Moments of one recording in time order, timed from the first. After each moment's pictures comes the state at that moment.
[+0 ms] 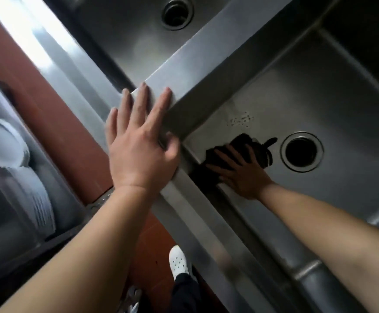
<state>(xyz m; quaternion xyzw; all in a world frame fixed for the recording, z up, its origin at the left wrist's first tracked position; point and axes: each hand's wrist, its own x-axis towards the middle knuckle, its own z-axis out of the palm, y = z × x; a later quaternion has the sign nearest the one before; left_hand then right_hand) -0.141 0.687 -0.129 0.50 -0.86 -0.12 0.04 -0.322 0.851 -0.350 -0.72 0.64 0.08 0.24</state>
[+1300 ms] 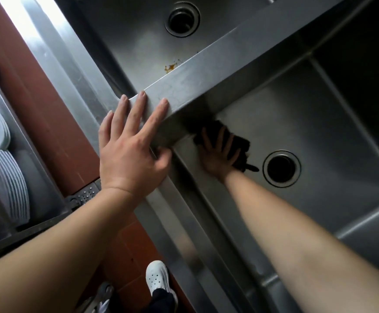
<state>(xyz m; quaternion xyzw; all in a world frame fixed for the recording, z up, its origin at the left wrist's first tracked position) -0.142 0.688 -0.124 0.50 -0.86 -0.12 0.02 -0.300 0.760 -0.330 -0.37 0.83 -0.01 0.42</state>
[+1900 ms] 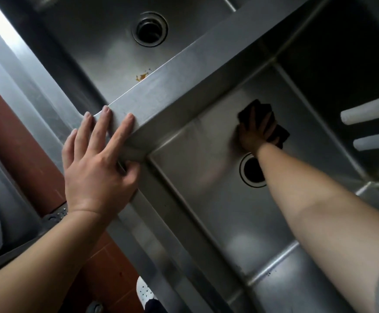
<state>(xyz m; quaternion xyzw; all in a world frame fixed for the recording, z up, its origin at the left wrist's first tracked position) -0.140 0.689 -0.124 0.50 -0.86 -0.13 0.04 -0.473 0.782 -0.334 -0.19 0.92 -0.01 0.34</state>
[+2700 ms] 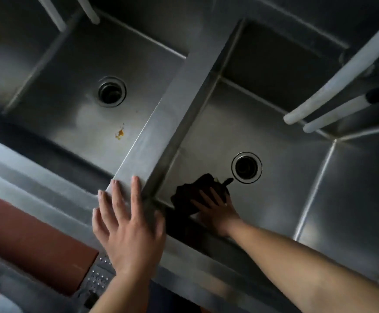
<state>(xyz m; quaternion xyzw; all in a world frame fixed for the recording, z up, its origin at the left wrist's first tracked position) -0.144 0.683 -0.108 0.46 -0.87 -0.16 -0.10 -0.283 0.858 -0.297 -0.44 0.78 0.11 0.43</state>
